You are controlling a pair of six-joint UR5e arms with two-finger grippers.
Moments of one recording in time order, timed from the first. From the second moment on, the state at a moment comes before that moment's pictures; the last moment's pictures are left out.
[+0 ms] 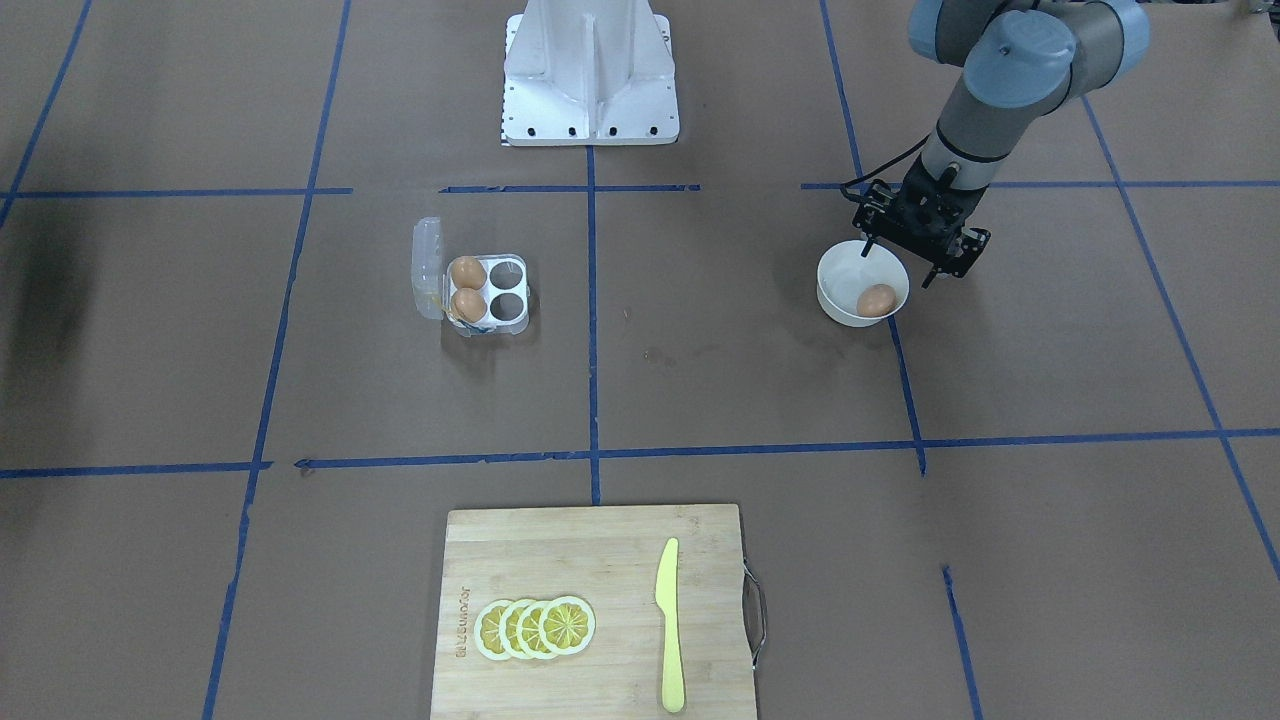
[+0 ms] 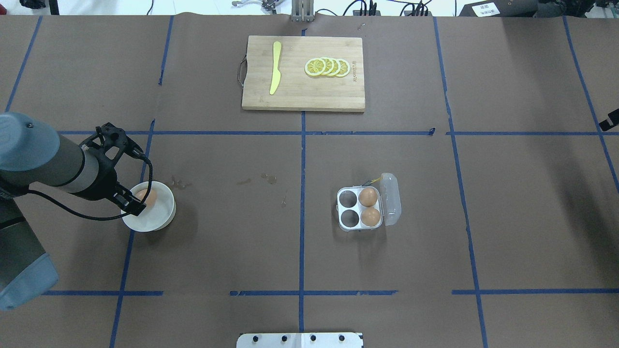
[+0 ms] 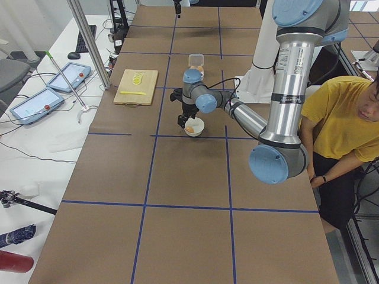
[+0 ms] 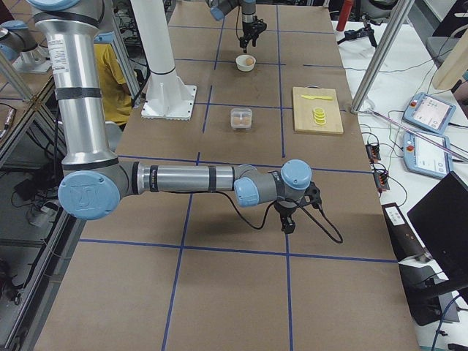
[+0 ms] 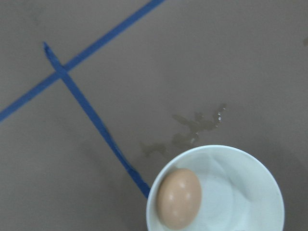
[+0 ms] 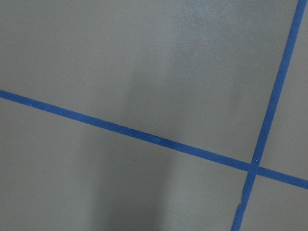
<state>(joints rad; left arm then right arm) -0.67 -1.68 -1.98 -1.76 -1.96 -0.43 1.38 -1.47 1.47 -1.34 2.39 0.03</state>
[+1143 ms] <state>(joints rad) -0.62 -1.70 -1.95 -1.75 -1.90 -0.44 1.37 -1.47 1.46 -1.34 2.39 0.03</state>
